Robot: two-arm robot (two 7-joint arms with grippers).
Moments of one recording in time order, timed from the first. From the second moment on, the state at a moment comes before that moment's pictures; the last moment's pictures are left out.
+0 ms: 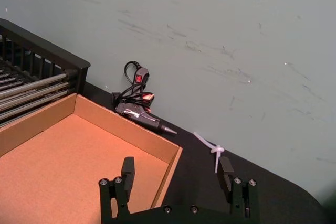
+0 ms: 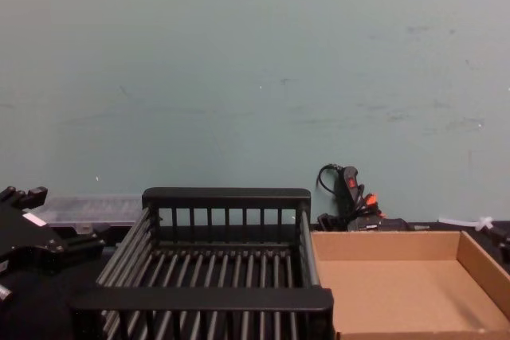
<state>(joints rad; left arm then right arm) -0.20 0.60 0.45 -1.41 -0.25 -0.12 0.03 0.20 0.60 -0.45 -1.41 0.25 -0.12 -0.03</state>
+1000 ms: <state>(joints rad) -0.20 0.60 0.45 -1.41 -0.25 -0.12 0.03 0.20 0.60 -0.45 -1.41 0.25 -0.12 -0.03</state>
